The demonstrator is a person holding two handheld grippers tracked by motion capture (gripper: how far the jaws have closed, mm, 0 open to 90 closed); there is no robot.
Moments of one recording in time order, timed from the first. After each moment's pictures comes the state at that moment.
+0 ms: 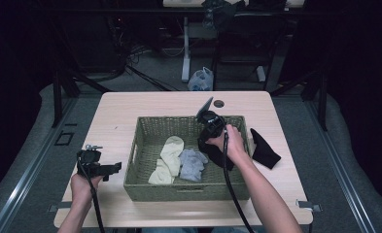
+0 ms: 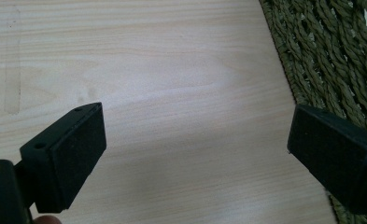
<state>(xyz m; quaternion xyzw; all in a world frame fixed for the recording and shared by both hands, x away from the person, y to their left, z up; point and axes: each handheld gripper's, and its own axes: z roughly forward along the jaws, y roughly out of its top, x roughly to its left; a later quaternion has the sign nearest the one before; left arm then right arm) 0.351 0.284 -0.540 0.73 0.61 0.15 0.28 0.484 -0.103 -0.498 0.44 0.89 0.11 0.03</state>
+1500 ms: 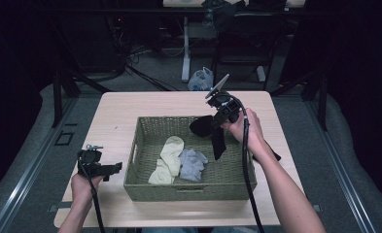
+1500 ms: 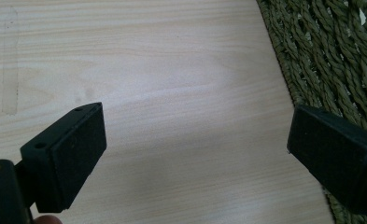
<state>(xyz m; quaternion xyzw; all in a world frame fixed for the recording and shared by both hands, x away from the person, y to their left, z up) 0.350 0.282 -0.540 0.73 0.61 0.15 0.27 0.449 -0.131 -0.383 0.42 0.89 0.17 0.07</state>
